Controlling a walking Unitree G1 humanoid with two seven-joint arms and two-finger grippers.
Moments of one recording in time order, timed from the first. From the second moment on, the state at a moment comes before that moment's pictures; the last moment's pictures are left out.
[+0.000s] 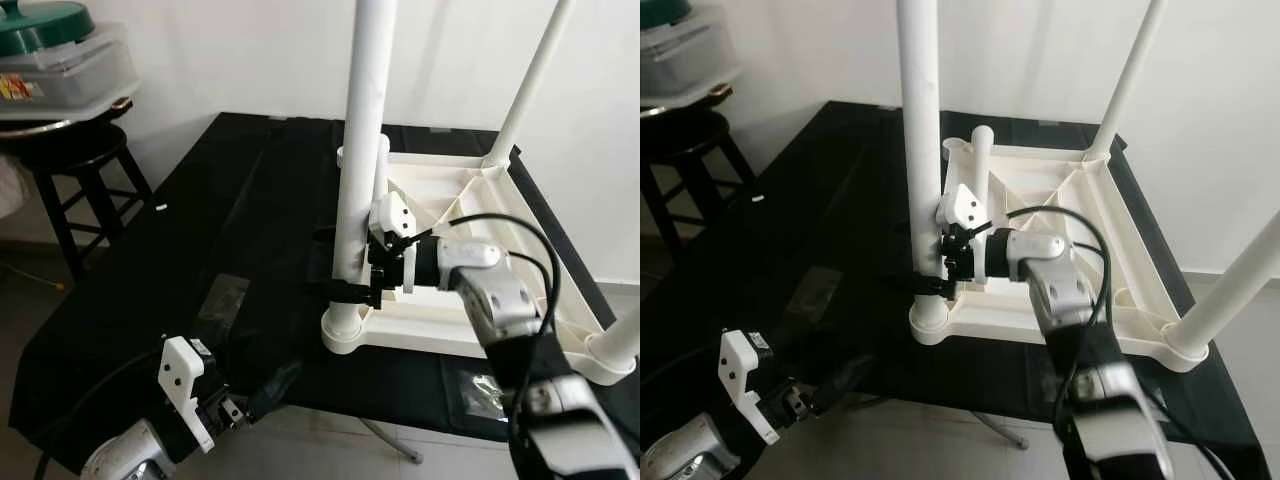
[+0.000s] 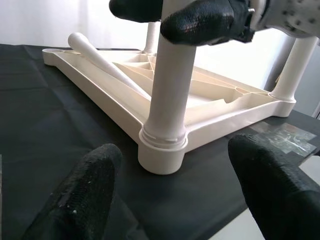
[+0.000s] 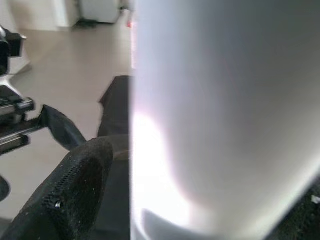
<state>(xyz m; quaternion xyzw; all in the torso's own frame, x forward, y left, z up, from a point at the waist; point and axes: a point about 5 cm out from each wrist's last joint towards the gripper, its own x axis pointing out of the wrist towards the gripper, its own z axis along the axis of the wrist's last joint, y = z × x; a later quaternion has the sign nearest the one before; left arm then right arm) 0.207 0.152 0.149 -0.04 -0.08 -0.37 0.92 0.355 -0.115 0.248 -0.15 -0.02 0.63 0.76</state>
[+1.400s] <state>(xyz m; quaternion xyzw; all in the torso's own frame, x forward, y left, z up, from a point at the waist) 0.209 0.150 0.149 -0.04 -0.08 -0.38 0.92 0.295 -0.083 0.184 -0.05 -0.04 0.24 0.97</state>
